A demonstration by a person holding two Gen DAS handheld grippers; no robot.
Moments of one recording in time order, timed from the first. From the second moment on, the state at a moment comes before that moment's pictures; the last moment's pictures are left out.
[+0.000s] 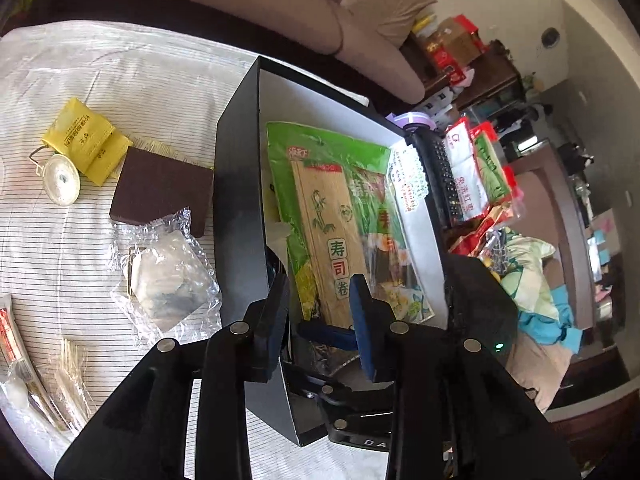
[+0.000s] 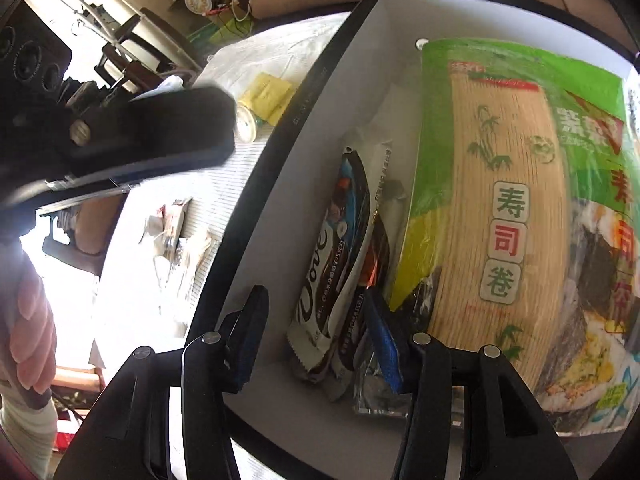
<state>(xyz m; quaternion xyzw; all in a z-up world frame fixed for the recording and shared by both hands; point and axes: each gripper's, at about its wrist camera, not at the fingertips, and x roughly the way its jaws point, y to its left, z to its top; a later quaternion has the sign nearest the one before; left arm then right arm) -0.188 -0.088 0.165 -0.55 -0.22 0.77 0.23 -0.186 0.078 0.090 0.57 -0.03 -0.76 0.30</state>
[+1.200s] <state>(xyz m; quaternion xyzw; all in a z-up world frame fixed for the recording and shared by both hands) -0.072 -0.019 0.201 -0.52 -0.01 0.84 0.15 -0.090 0.137 0.157 0.50 -0.01 -0.83 0.24</state>
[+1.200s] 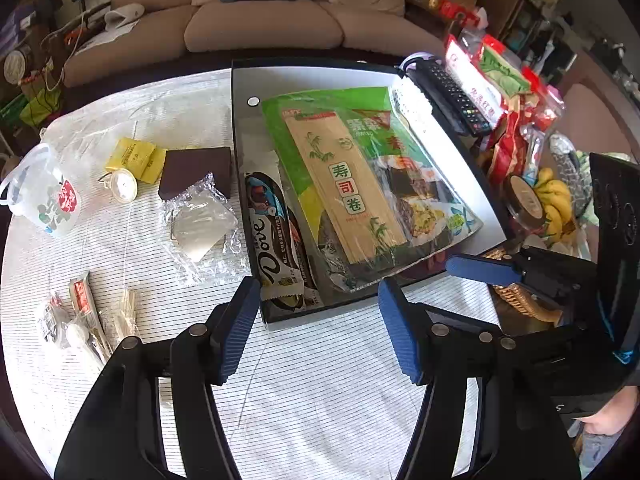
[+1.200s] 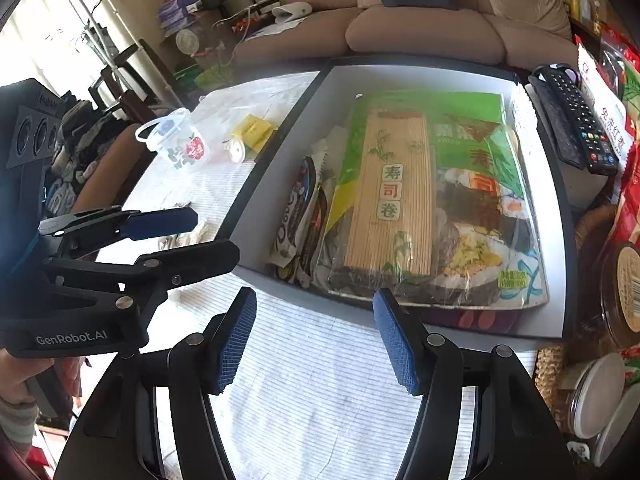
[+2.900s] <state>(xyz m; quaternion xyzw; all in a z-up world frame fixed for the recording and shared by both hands) -0.008 -0.030 0.053 -0.50 -0.01 0.87 0.02 -0.041 0.172 0.022 0.46 -0.01 -0.88 0.11</state>
